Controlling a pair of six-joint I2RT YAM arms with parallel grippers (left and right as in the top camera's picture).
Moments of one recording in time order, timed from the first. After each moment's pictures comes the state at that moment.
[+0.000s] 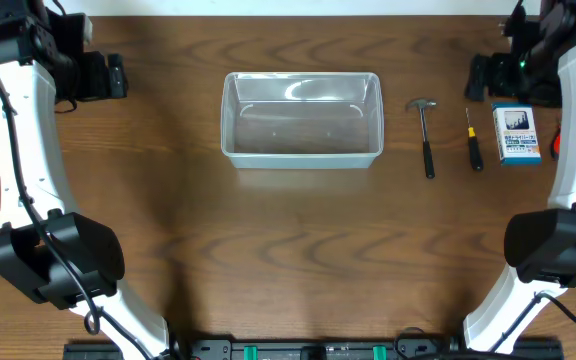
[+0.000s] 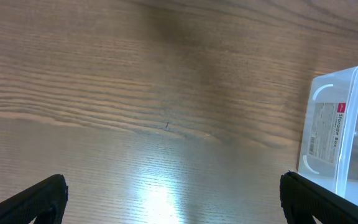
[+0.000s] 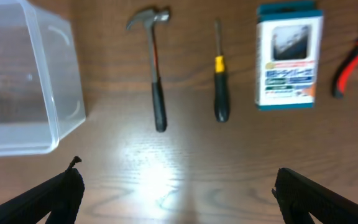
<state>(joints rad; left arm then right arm) 0.28 1.94 2.04 -1.27 0.12 0.15 -0.13 2.01 2.23 -1.58 -0.08 -0.04</state>
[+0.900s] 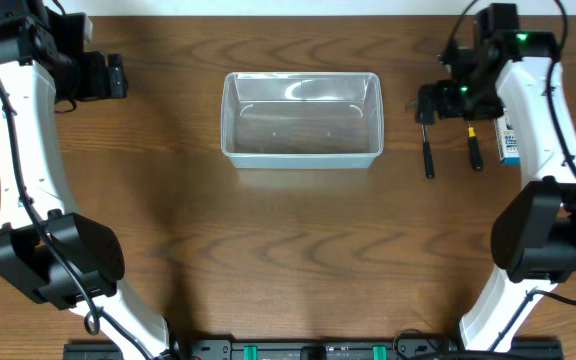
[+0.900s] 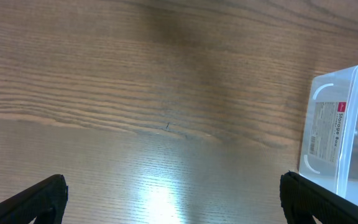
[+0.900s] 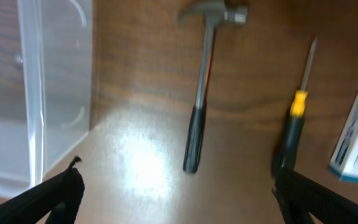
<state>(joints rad) 0.28 1.94 2.04 -1.27 0.12 0.16 0.00 2.02 1.85 -1.21 -0.11 -0.11</state>
